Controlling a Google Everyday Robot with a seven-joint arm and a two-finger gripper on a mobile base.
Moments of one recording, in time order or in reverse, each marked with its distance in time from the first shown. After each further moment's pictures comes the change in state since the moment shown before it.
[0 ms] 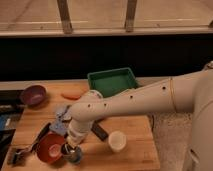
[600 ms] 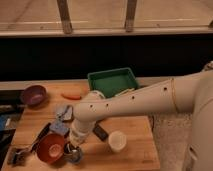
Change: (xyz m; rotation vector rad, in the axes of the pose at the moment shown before) arm 0.006 -0.010 0.004 0.008 0.000 0.029
